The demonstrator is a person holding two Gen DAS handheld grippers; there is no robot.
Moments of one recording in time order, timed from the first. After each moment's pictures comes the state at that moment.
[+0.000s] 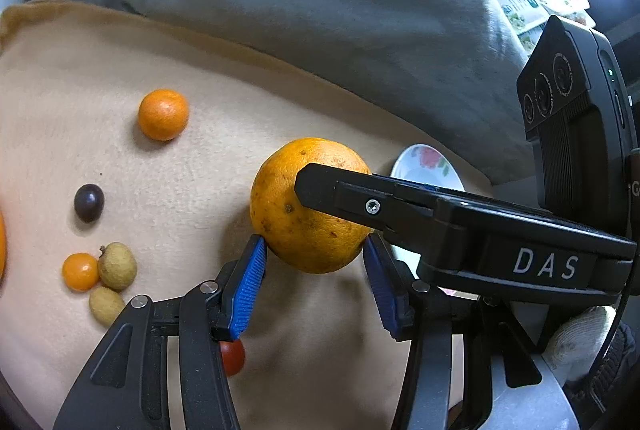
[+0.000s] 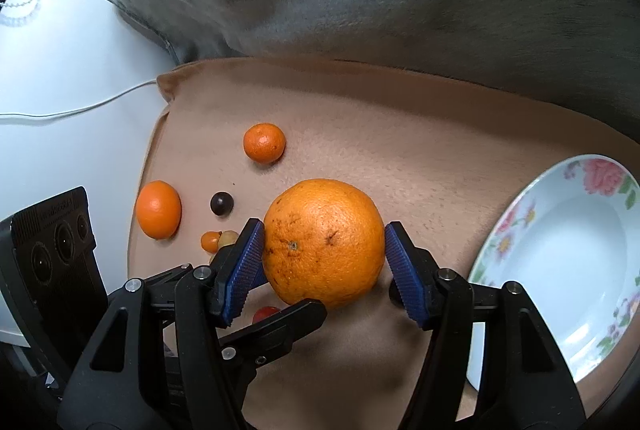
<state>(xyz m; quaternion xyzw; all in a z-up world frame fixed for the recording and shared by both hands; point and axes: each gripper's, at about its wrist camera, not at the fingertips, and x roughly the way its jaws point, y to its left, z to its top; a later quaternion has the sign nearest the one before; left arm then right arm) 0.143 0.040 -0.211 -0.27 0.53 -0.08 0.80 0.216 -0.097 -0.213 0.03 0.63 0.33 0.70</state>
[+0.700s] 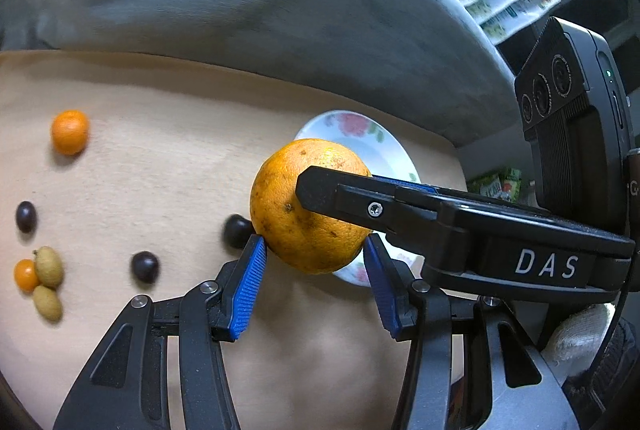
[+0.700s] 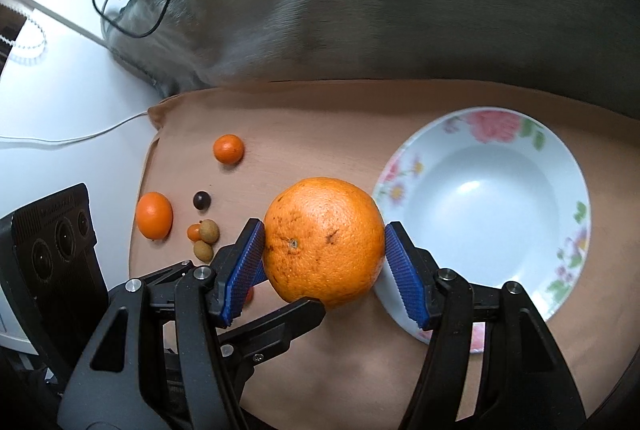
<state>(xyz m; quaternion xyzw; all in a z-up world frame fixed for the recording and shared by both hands) 0.149 -0.031 -0.199 -0.22 0.54 -0.15 0.80 0.213 -0.184 -0.183 0.07 0.62 0.28 0.73</state>
